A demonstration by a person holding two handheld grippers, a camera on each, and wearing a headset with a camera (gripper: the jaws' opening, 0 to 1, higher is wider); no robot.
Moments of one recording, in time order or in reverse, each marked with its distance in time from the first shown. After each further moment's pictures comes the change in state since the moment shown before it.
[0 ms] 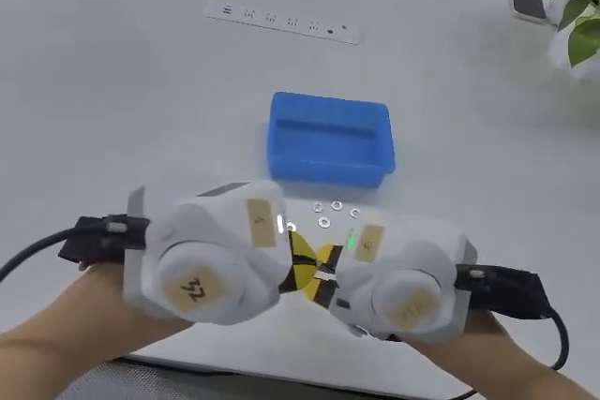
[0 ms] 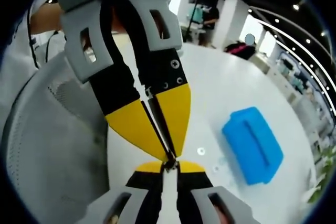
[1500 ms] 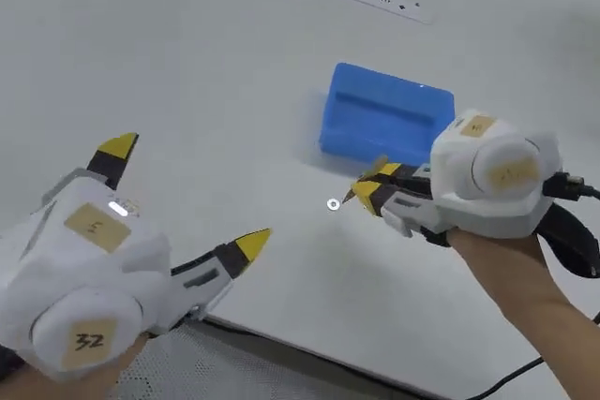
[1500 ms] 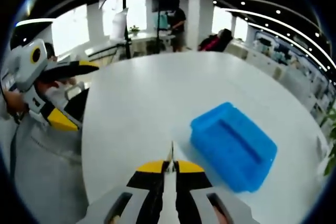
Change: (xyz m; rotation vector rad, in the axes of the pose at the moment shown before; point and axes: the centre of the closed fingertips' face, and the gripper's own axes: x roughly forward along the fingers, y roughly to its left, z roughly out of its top) left arm -0.108 0.051 -0.098 -0.534 -0.049 0.860; right arm 0.014 -0.077 0.018 0.276 -0.098 -0.052
